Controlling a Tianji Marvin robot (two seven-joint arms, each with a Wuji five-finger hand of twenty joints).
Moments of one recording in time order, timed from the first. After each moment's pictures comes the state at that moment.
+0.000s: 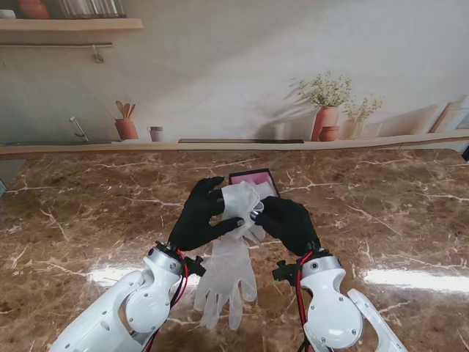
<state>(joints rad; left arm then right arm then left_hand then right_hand) 1.52 -1.20 -0.98 -1.53 0.64 -0.40 0.49 -1.80 -1.19 1.19 -1.91 -0.30 -0.04 -0.31 0.87 -0.23 0.19 -0.09 0.78 -0.20 0.89 0.74 0.57 0.03 0.31 0.39 0.15 0.04 0.18 0.53 -0.06 0.05 0.15 0.56 0.37 -0.55 1.02 -0.21 0.94 -0.11 0.73 0.42 1.17 -0.04 0.56 0.70 0.95 0.05 0.91 0.78 0.61 0.09 1.50 0.80</state>
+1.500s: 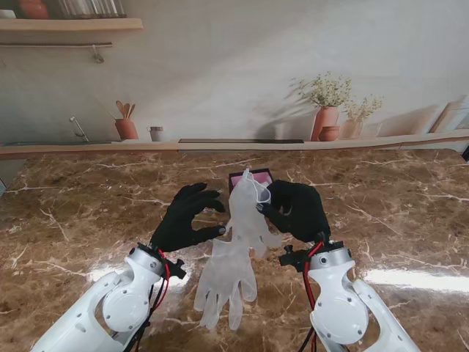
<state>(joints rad) 1.59 -1.17 -1.10 -1.57 0.56 -0.40 0.32 -1.77 -1.20 1.24 -1.88 -0.45 -0.29 -0.41 0.55 -0.39 0.45 -0.09 0.51 -0.02 0.70 0.62 0.50 0.03 0.29 0.37 0.15 0.04 0.18 0.52 -0.06 0.07 0.15 0.57 0.46 -0.79 1.21 -0.21 1.01 -0.18 0.97 0.75 1.24 -0.04 0.69 0.91 1.02 0.03 1.05 0.83 0.67 0.09 1.53 0.78</state>
